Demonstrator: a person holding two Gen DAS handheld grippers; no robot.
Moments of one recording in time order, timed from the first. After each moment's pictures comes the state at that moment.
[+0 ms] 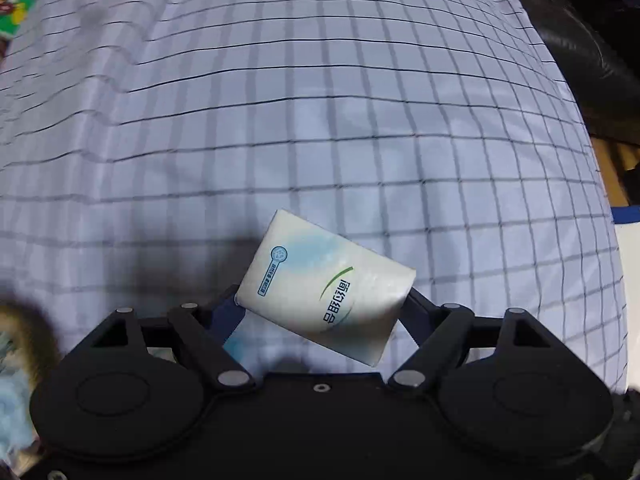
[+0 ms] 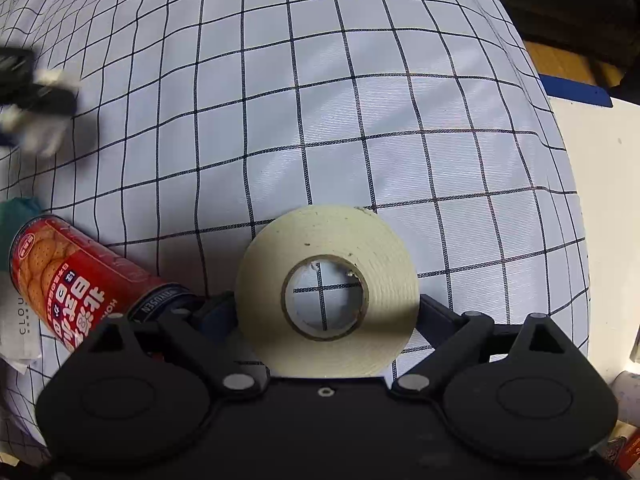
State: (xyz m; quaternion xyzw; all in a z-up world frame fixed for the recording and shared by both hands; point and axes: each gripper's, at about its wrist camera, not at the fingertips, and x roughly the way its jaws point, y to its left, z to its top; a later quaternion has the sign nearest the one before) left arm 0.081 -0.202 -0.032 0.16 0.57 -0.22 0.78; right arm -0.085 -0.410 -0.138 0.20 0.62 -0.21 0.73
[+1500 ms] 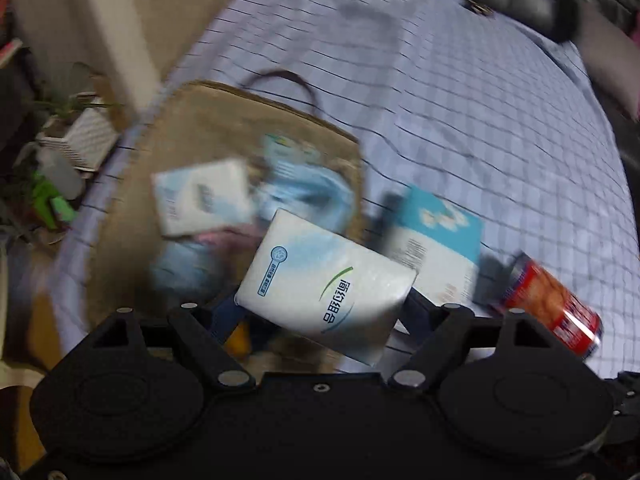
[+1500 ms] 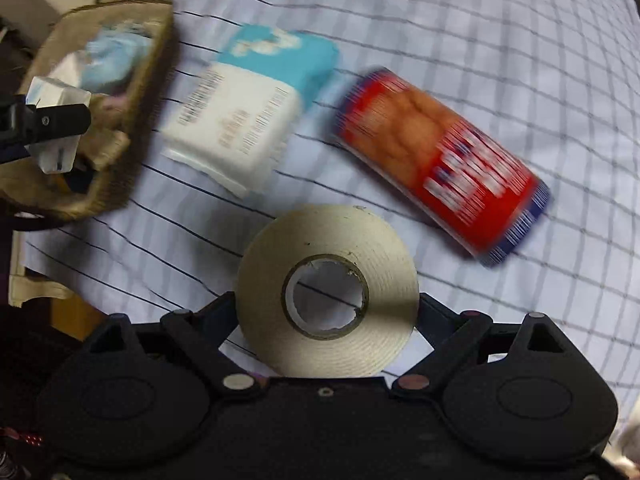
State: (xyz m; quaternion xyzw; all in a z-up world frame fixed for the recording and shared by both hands) left arm -0.003 0.063 0.031 0.02 0.52 -0.07 0.85; right arm -0.087 -0.180 -0.062 0.10 0.64 0.02 0.76
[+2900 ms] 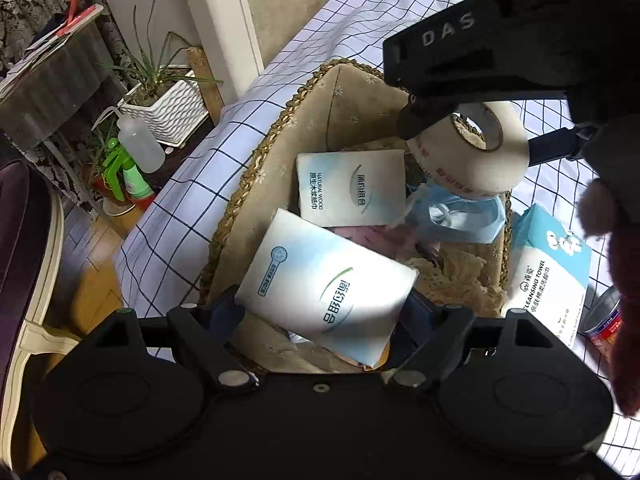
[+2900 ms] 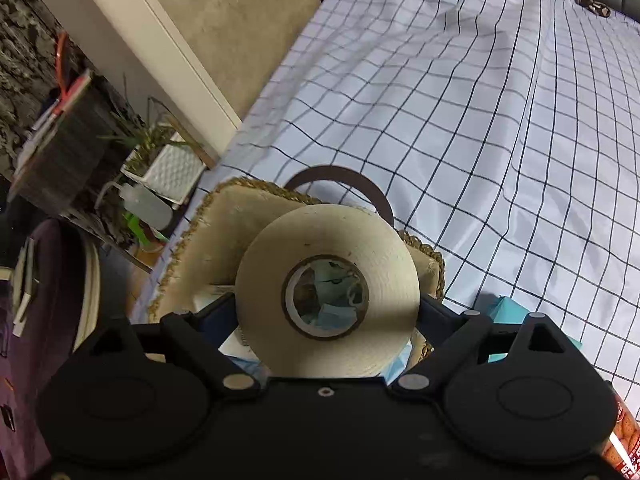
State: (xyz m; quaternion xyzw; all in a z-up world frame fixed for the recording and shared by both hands) left arm 0.007 0.122 0.007 0.02 0.51 0.03 0.86; right arm 0.127 -0.014 0.013 0.10 0.53 0.12 0.83
